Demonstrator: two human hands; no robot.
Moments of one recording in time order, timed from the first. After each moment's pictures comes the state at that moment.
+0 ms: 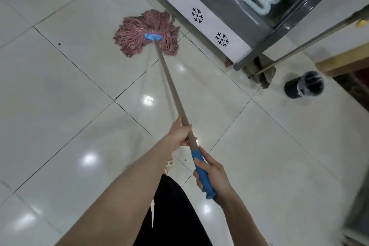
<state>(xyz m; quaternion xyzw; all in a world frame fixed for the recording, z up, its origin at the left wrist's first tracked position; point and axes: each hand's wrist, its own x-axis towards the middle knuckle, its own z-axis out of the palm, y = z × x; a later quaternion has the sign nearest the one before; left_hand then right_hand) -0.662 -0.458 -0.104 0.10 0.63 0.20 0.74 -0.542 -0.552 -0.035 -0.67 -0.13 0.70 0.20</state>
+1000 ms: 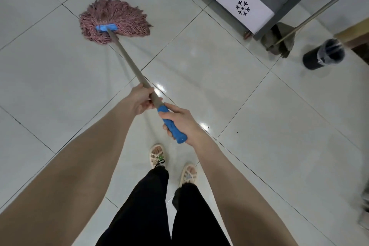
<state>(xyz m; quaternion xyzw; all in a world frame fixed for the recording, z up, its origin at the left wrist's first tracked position) -0.896 -0.622 -0.091 0.06 0.68 0.31 0.67 -0.755 -0.676 -0.046 -0.61 -0.22 0.75 0.16</state>
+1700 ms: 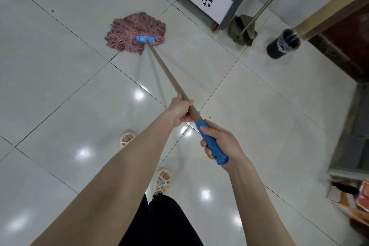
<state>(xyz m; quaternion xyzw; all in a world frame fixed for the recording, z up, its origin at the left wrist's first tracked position) -0.634 -0.778 -0.071 0.14 0.58 0.26 0.76 -0.514 -0.864 0.008 -0.67 -0.14 0.68 0.25</state>
